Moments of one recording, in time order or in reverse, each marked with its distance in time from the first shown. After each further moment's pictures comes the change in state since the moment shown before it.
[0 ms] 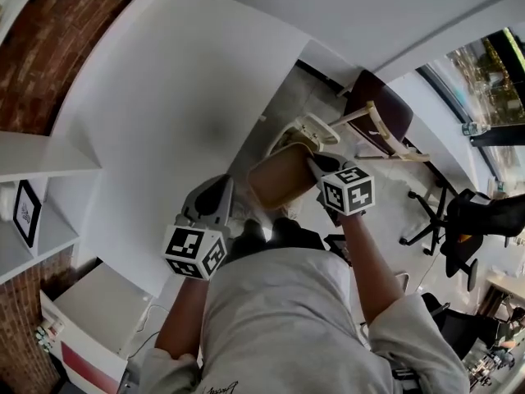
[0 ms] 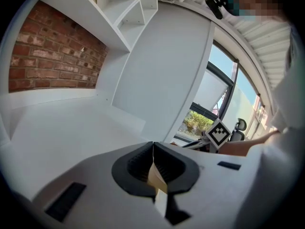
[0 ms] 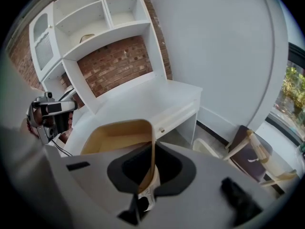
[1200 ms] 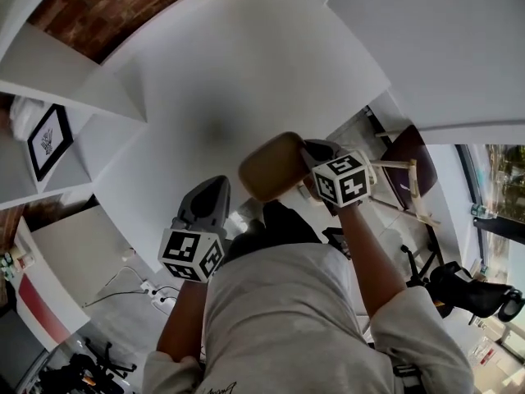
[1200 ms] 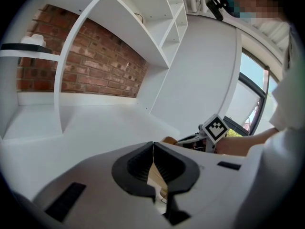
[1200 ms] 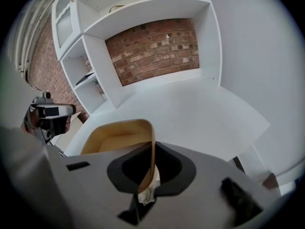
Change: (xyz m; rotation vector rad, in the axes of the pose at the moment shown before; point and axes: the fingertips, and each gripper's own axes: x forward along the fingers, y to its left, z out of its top) left arm -0.099 0.124 -0.002 -0.183 -0.124 0.328; right arm 0.124 0.142 0.101 -0.355 0.085 0.245
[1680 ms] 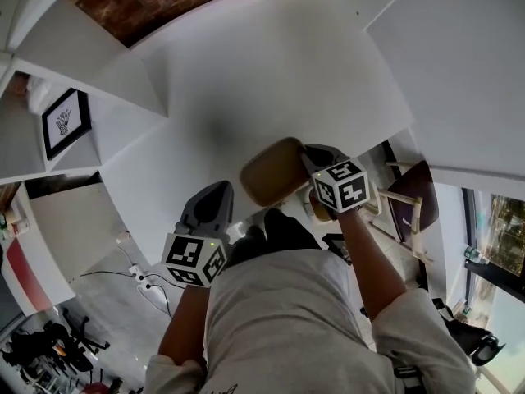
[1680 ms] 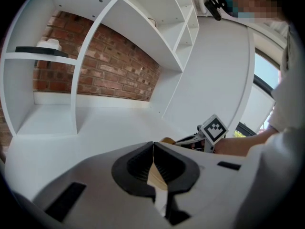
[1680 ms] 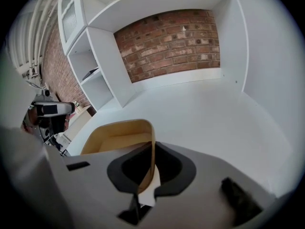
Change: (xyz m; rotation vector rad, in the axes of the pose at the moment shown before) left arm -0.002 0.033 0.012 -0.072 -0.050 0.146; right arm 0.052 0.013 0.042 -0.130 0.039 0.122
